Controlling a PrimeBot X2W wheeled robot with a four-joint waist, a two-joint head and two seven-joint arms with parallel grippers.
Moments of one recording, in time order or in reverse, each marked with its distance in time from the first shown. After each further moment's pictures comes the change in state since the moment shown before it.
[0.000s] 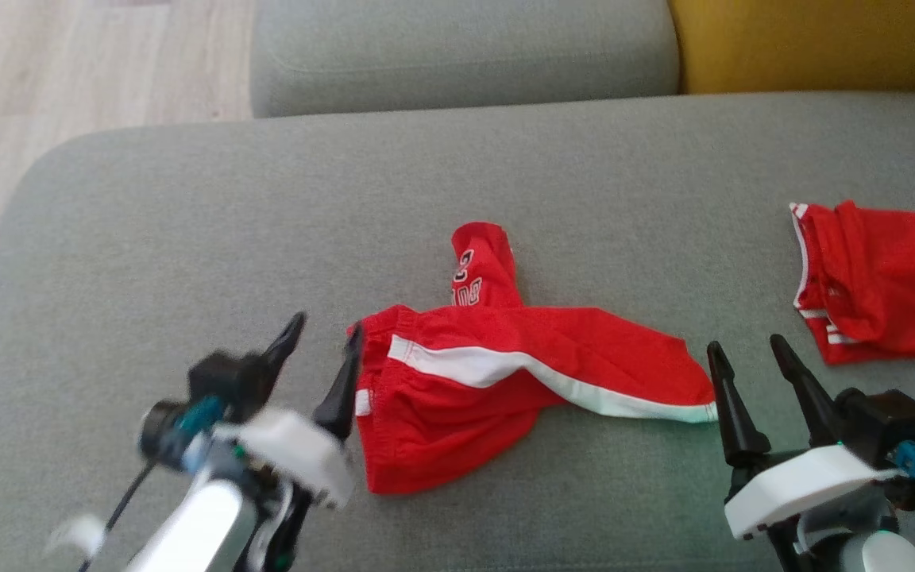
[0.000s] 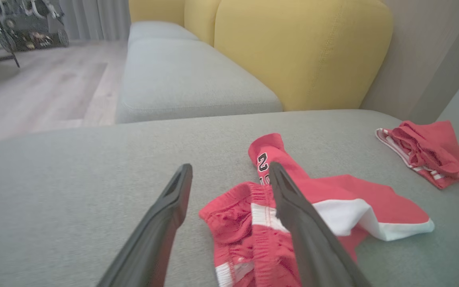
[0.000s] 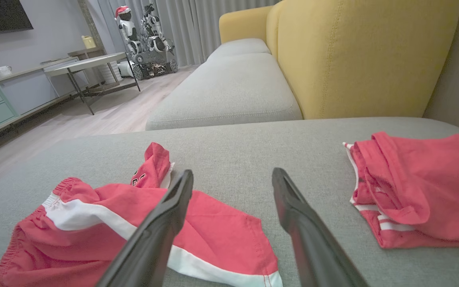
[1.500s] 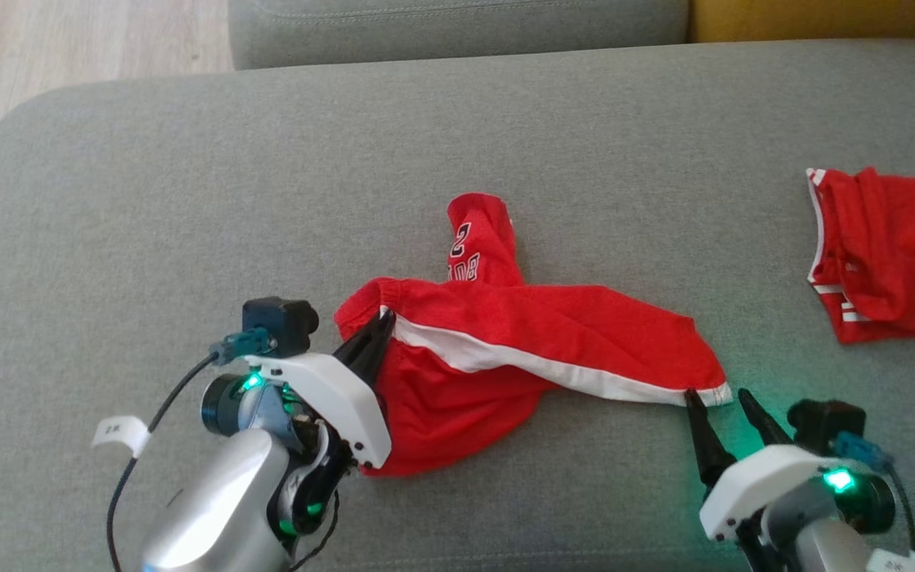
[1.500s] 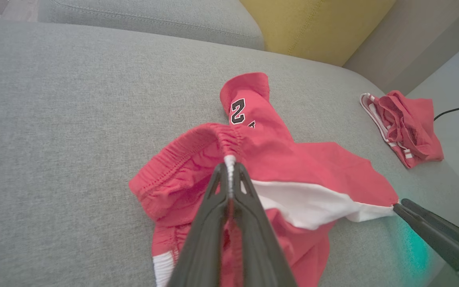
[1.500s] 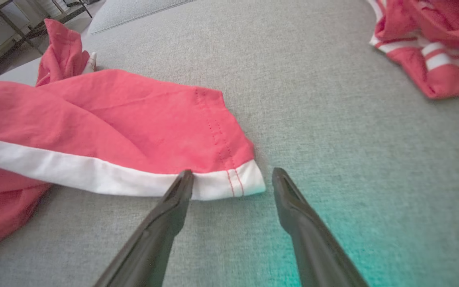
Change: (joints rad) left arm -0.191 -0.138 -0.038 0.248 -0.199 -0.134 0.189; right arm -0.163 0.001 -0.001 0.510 0.060 0.000 -0.065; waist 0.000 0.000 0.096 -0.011
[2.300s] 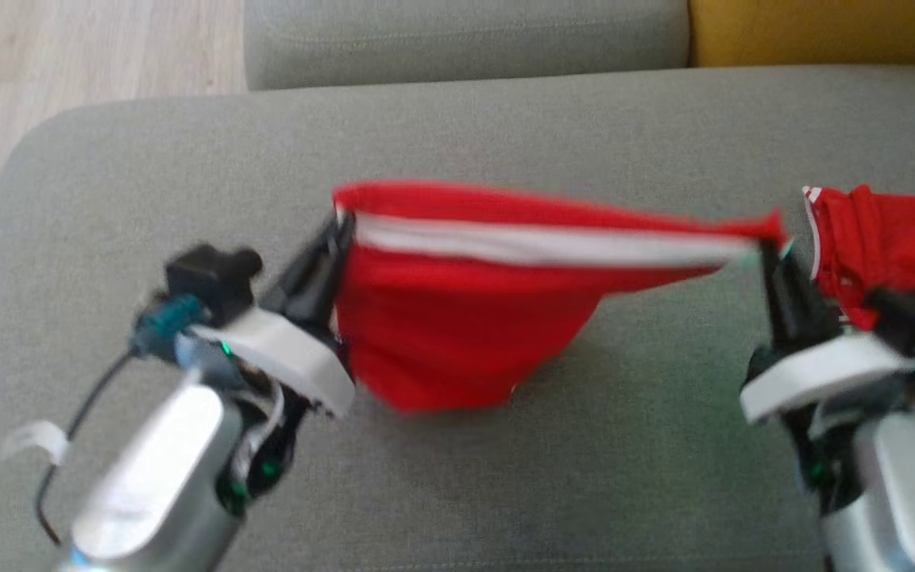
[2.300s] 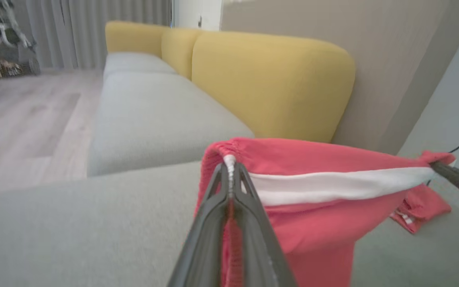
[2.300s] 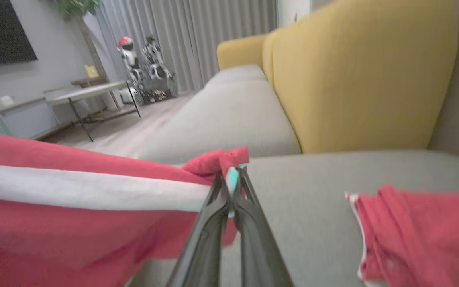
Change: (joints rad) left arm -0.022 0.110 0.033 -0.238 0.101 0.047 -0.114; right arm -0.112 -0.053 -0.007 -0.243 0.015 0.000 -0.029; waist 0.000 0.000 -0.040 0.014
